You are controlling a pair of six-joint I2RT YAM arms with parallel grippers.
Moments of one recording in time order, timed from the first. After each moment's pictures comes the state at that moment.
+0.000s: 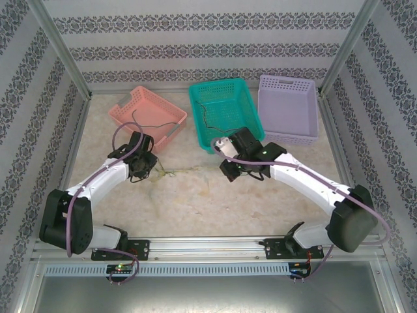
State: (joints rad) left arm -0.24 1.36 0.82 -0.56 -0.09 -1.22; right arm 0.67 1.36 1.07 -0.72 -0.19 0.00
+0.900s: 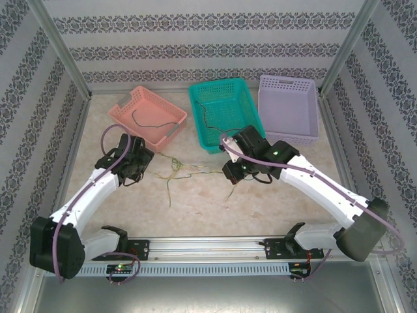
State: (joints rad) left arm -0.23 1.15 0.81 -0.64 -0.08 -1.28; right arm 0.71 1.27 1.18 -0.93 -0.23 0.16
